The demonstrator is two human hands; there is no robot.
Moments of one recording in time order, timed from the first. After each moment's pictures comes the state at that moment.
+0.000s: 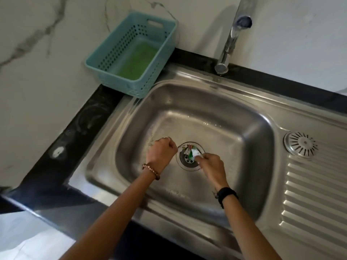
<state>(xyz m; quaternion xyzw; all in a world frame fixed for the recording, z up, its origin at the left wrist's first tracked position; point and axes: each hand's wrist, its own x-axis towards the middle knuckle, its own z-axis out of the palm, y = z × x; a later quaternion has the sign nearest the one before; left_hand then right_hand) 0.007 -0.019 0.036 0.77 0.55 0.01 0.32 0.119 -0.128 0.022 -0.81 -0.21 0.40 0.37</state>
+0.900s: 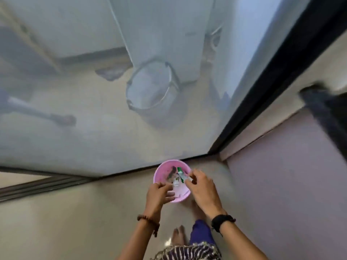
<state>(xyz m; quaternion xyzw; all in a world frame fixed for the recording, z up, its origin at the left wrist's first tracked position) -0.520 -0.285 -0.092 0.02 0.77 0.38 0.51 -0.405 -0.210 -0.097 -0.54 -0.71 0.46 0.05</state>
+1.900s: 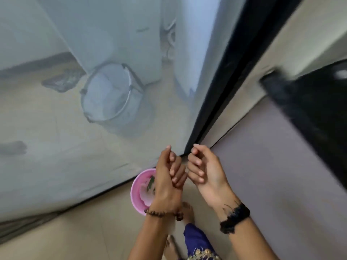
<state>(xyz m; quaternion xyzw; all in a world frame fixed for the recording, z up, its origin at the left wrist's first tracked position) -0.471 -0.169 -0.043 -0.08 0.42 0.62 0.66 -0.386 -0.136 -0.035 -0.45 -0.07 0.82 0.35</state>
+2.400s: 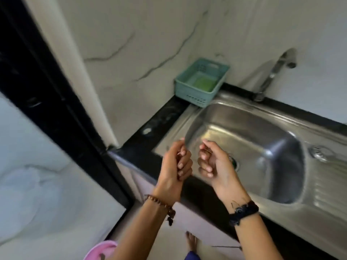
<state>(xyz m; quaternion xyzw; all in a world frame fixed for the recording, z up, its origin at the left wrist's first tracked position) -0.207 -0.123 0.174 0.27 0.33 0.37 0.83 -0.104 -0.158 0.178 -0.52 -0.16 0.58 0.61</state>
